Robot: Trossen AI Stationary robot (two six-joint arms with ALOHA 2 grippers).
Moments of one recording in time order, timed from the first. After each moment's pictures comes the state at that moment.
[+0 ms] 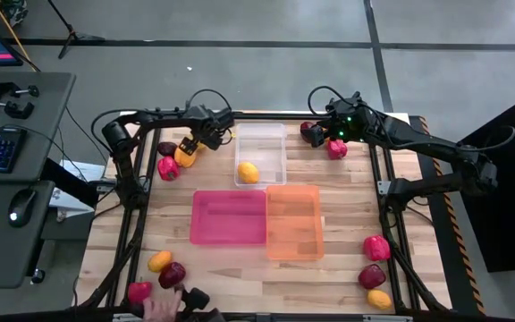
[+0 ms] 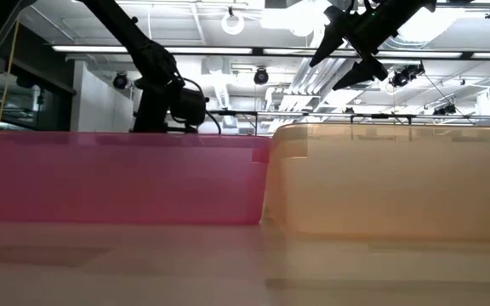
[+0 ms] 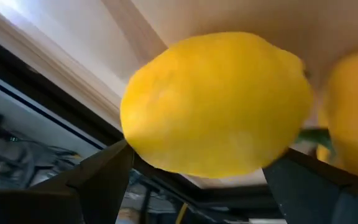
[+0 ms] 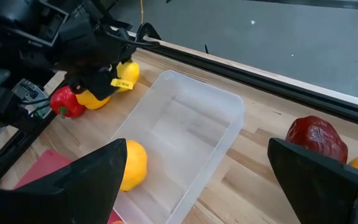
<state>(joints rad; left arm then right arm) 0.63 1.87 1.19 -0.89 -0.60 1.21 -0.45 1.14 1.03 -0.49 0.09 0.55</state>
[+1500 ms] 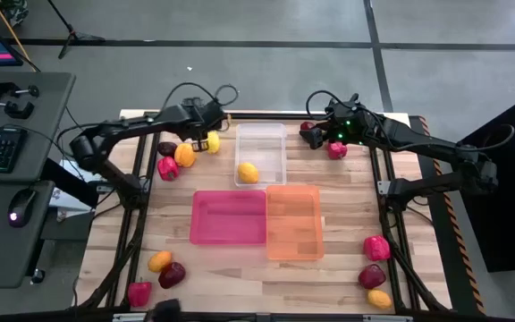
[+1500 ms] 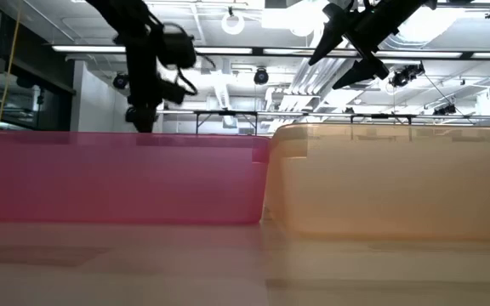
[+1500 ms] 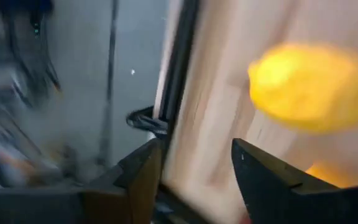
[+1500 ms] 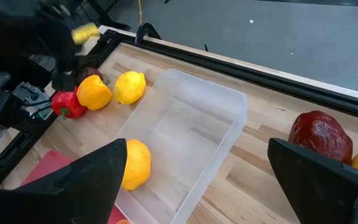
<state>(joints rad) 0.56 1.54 1.14 -0.83 -0.61 0.42 -0.41 1.14 1.03 -0.49 0.14 0.59</state>
